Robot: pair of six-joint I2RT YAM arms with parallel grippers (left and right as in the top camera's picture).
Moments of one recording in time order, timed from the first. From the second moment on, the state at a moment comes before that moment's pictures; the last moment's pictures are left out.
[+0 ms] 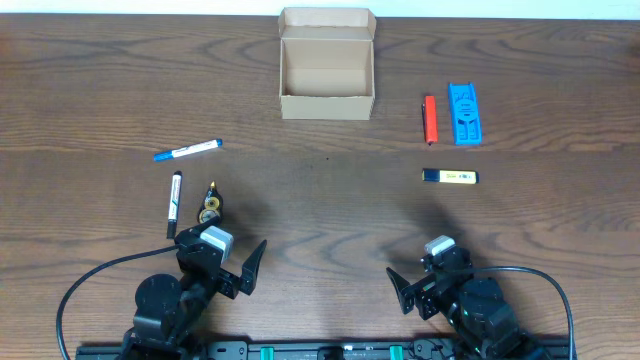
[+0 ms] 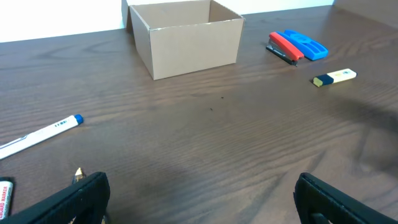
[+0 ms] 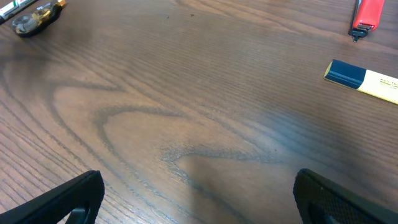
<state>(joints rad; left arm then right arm) -0.24 0.01 0.13 -0.43 0.29 0.01 0.60 0.02 0.17 -0.71 0.03 0.14</state>
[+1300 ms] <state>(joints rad) -0.24 0.01 0.13 -0.43 0.29 0.01 0.60 0.03 0.16 -0.39 -0.04 0.54</state>
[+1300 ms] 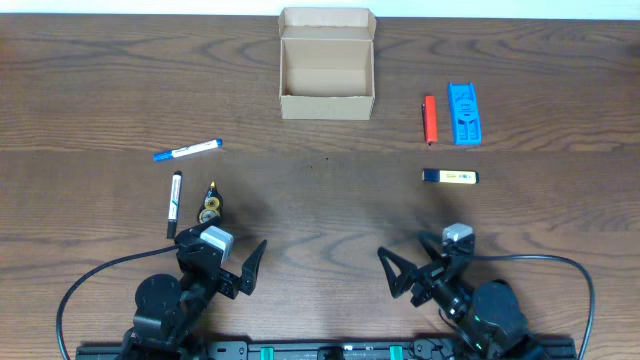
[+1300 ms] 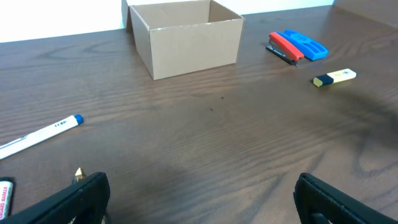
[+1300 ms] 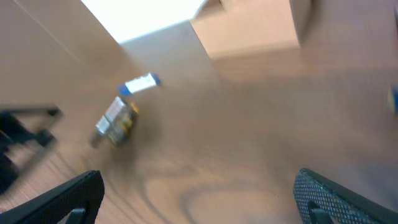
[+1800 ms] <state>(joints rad) -0.24 0.01 0.13 -0.43 0.29 0.01 0.46 0.88 0.67 -0.28 -0.04 0.43</state>
